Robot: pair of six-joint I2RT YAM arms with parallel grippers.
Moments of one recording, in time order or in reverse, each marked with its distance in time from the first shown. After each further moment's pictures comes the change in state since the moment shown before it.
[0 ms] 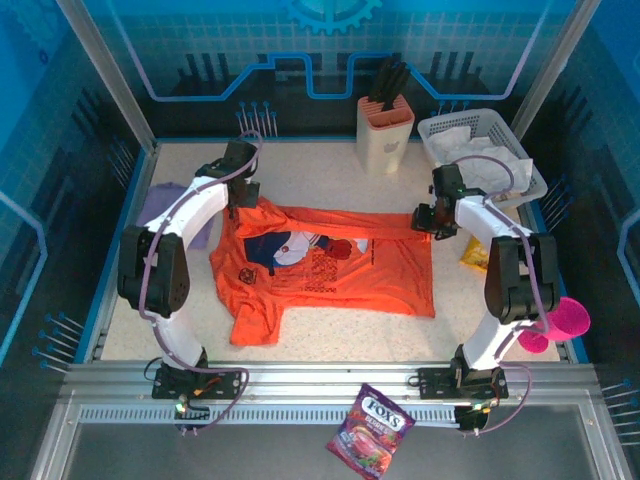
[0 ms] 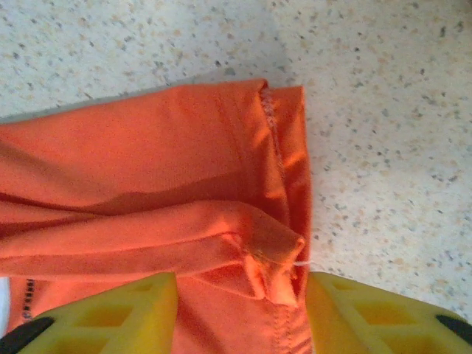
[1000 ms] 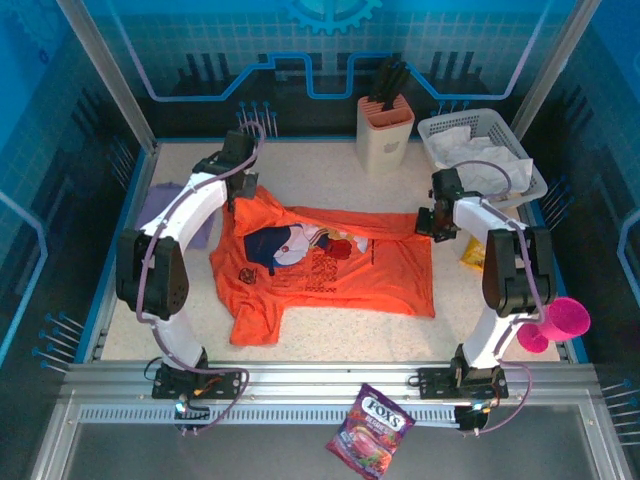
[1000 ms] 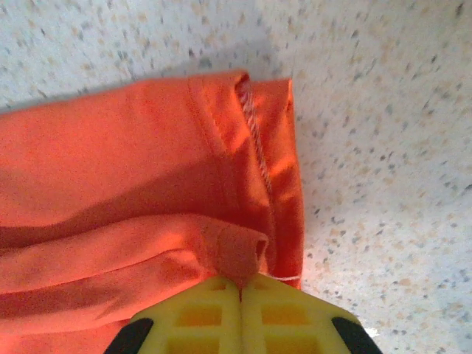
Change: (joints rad) left arm -0.007 -0.014 0.090 0.008 -0.082 0.076; right arm -0.016 0.054 0.003 0.044 -0.003 -0.003
